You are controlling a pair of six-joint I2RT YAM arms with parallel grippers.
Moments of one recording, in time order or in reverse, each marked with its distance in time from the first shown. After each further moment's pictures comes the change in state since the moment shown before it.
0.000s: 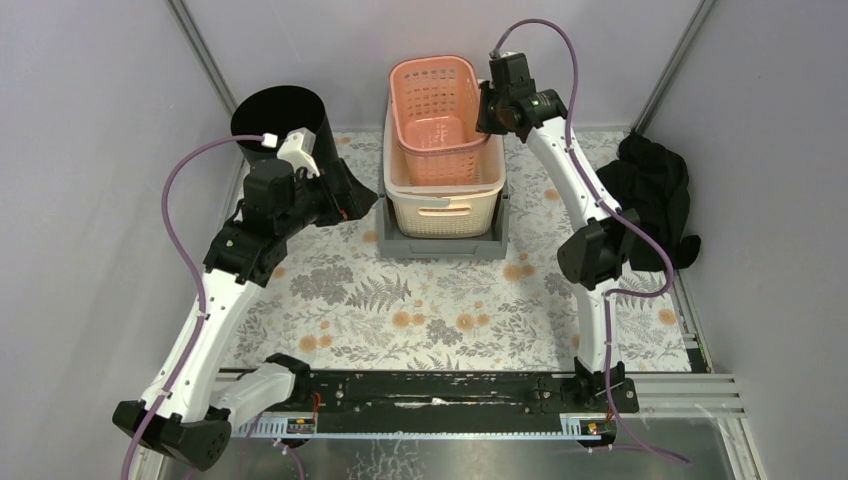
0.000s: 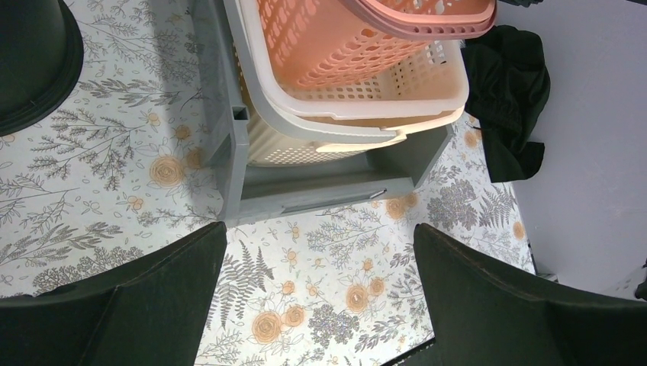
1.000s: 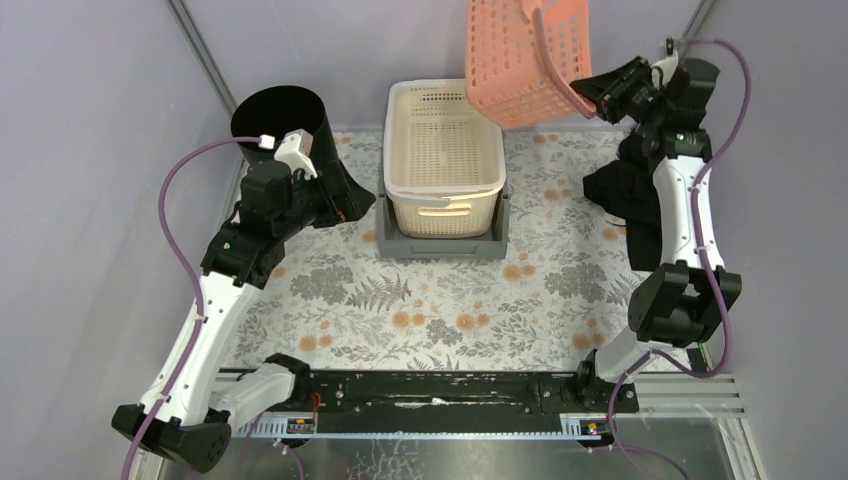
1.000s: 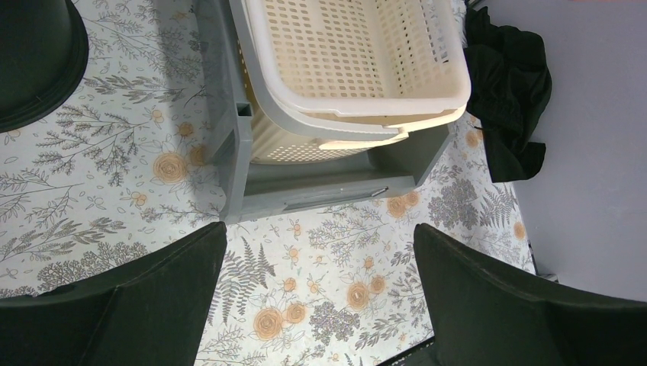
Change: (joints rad) left arm 0.006 -0.013 0.000 -0.018 0.000 0.000; right arm -0.552 -0.520 -0.593 0.581 -0.794 0.546
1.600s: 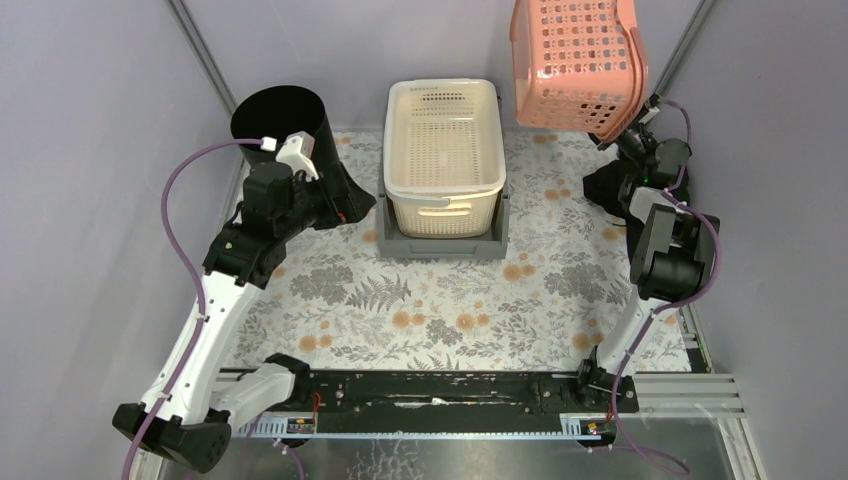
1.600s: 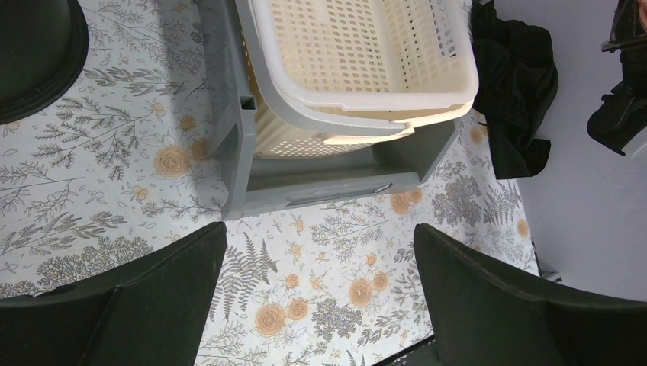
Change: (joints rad) left arm 0.001 0.000 -0.017 0.001 0.002 0.000; right arm -0.130 0.303 -0.525 1.561 -0.267 1.145
